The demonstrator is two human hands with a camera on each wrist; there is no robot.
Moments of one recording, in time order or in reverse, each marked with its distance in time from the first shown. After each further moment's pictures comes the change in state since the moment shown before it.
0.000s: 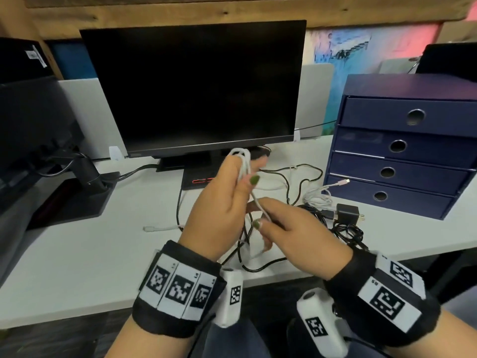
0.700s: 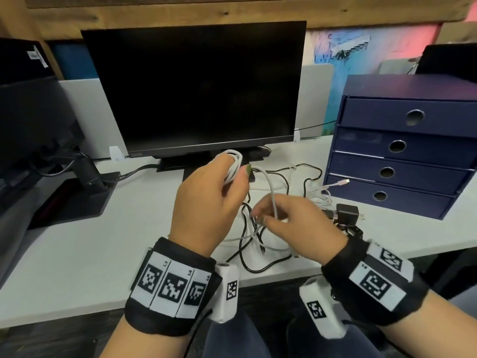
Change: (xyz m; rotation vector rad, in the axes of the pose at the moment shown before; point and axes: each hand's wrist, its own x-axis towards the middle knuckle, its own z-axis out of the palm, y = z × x) left_hand 0.004 0.007 -0.012 0.354 0.196 0.054; right_hand 0.011 0.016 -0.006 -0.063 0.081 0.054
